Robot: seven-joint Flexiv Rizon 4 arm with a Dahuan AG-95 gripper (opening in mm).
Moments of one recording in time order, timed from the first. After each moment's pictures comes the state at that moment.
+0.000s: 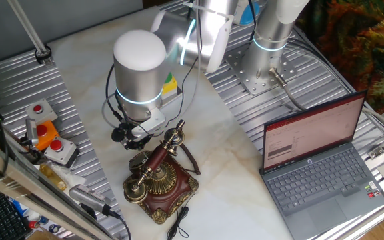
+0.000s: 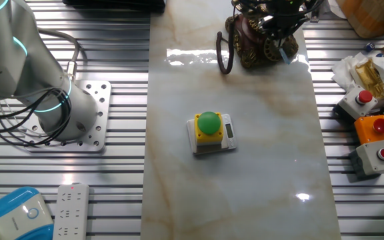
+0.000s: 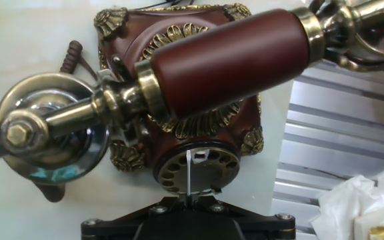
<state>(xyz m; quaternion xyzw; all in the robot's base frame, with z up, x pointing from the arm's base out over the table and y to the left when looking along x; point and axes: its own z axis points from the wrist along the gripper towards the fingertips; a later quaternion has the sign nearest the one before) 0.589 0.162 0.127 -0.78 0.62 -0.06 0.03</state>
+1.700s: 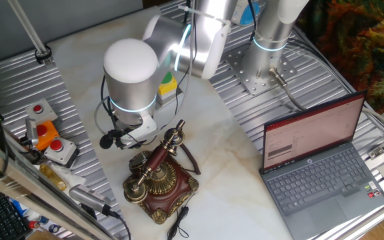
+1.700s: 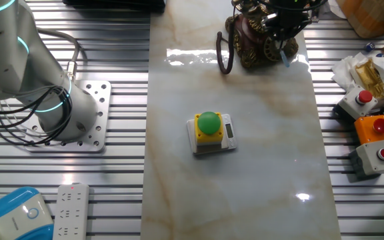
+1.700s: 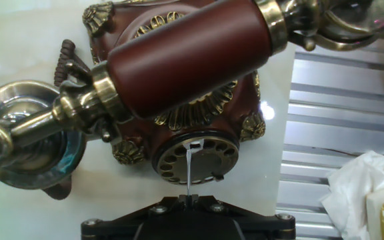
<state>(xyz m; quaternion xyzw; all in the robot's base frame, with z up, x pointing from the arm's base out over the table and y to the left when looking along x) 0.594 0.156 0.130 -0.75 0.66 -0.06 0.00</state>
